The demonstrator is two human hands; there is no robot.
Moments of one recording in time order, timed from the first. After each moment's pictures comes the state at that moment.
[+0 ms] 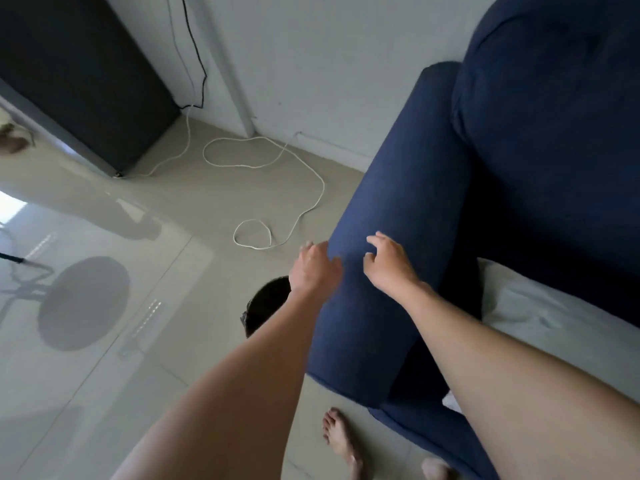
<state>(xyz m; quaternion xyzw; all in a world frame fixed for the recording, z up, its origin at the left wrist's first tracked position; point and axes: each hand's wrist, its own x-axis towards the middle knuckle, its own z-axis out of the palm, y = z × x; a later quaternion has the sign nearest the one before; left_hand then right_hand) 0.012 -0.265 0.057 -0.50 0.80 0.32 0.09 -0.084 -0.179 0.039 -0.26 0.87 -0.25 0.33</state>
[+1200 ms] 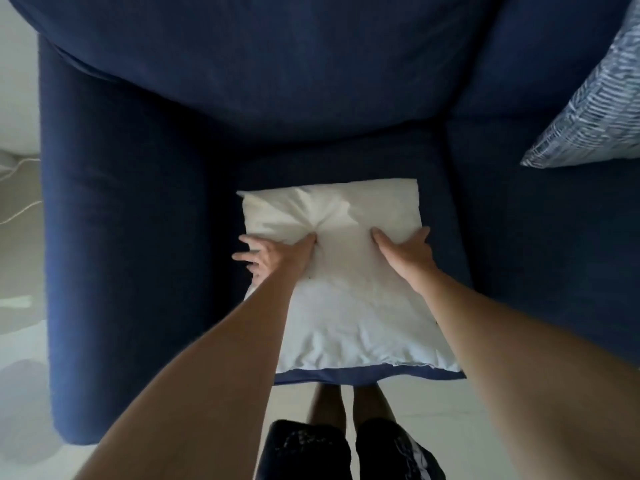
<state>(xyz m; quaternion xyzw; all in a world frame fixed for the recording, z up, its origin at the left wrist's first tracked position) -0.208 0.072 -0.069 -0.59 0.70 0.30 0.26 -0.241 0.259 -0.089 0.32 0.79 -0.34 0.38</state>
